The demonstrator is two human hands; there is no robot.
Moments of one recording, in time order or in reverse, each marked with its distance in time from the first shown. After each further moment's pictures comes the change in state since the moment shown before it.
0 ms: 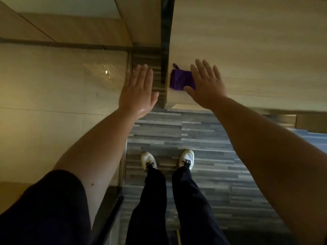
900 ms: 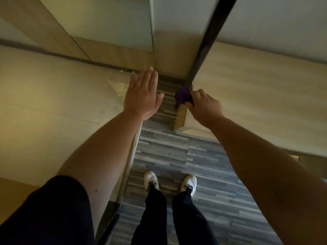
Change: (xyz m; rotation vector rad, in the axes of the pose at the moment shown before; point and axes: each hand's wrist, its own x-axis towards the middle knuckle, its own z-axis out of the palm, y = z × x) left_hand -0.015 -0.062 -0.059 -0.041 0.160 -0.176; right_hand 0.017 -0.076 -0.056 0.115 0.066 -0.099
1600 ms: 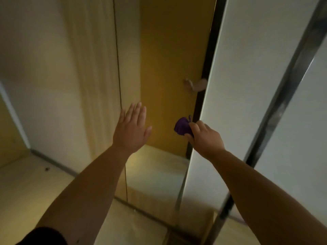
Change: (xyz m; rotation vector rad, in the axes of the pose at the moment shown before) left_hand -0.060 -0.213 -0.484 0.221 0.773 -0.299; right_hand 0.032 -0.262 -0.474 -0.278 0.830 -0.398
